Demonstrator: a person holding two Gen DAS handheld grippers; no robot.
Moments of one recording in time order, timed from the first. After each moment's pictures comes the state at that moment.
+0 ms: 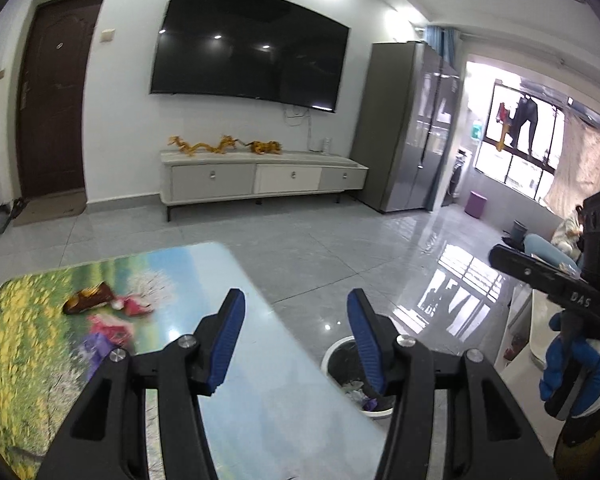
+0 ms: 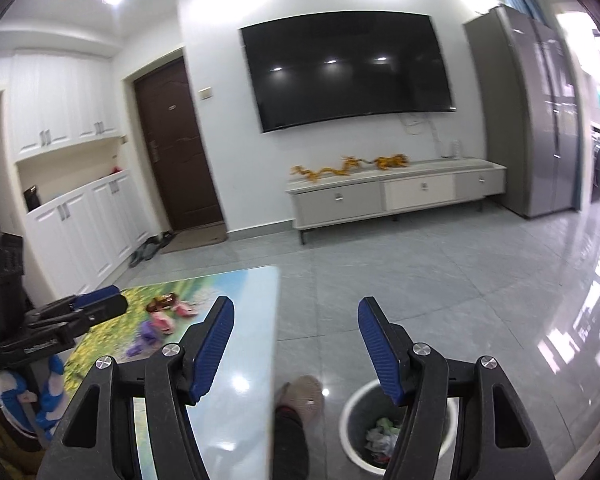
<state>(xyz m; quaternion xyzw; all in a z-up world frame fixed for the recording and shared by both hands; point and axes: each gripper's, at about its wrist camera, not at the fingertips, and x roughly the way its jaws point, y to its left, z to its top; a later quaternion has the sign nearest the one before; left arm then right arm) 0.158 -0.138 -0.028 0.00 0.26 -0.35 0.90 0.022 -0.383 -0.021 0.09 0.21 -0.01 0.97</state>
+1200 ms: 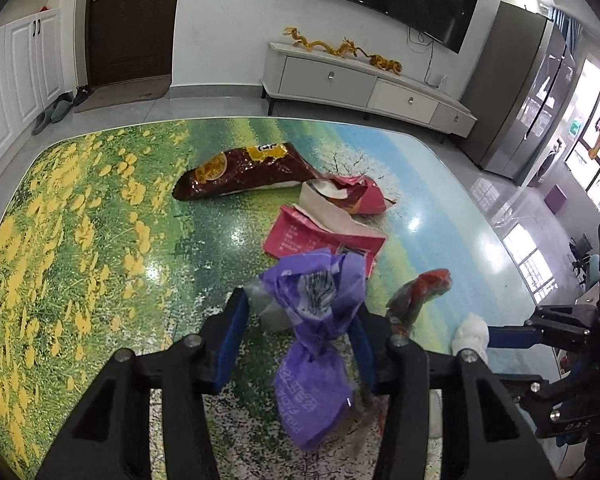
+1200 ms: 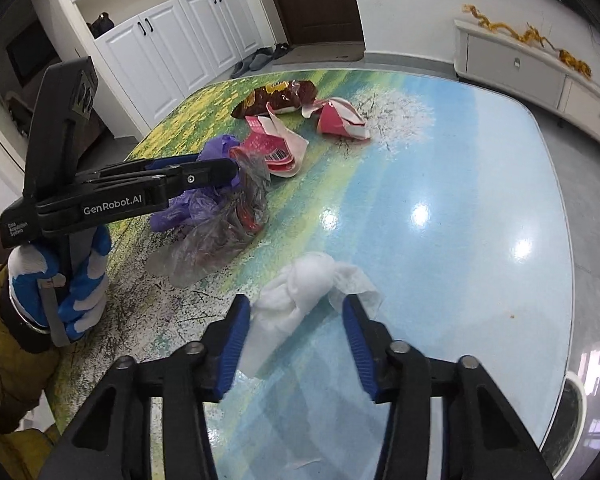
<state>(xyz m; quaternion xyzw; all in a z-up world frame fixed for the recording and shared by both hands) 0.345 -0.003 -0.205 -0.02 0.43 -0.21 0.88 0.255 -0.183 -0.208 0.00 0.49 0.23 0.84</state>
